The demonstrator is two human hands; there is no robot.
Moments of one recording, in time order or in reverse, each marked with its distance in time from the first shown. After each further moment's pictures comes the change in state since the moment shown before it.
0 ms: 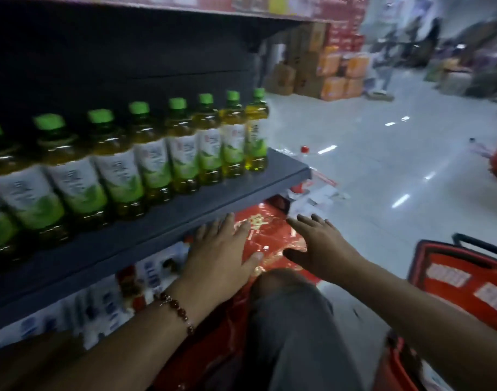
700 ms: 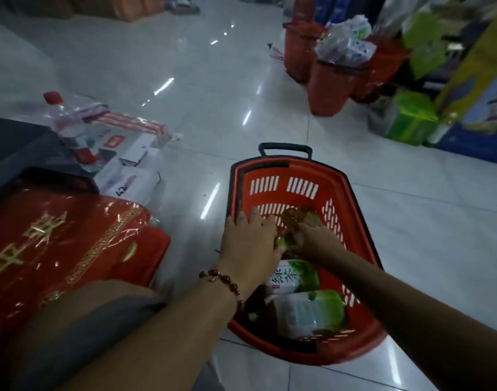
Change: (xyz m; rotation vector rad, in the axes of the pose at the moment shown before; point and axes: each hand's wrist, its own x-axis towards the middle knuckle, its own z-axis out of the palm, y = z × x) left_hand 0.064 0.347 0.126 -0.020 -0.290 0.725; right_hand -0.186 0.310 0.109 0.148 -0.211 0.940
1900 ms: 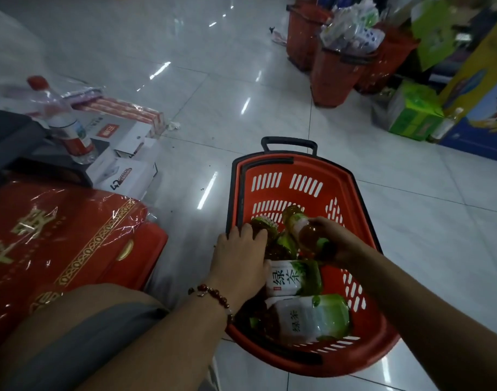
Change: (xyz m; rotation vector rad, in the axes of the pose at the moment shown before) left_hand 0.010 -0.026 0.041 -0.084 0.016 0.040; right_hand -0.004 0.015 -0.030 1.596 -0.302 0.549
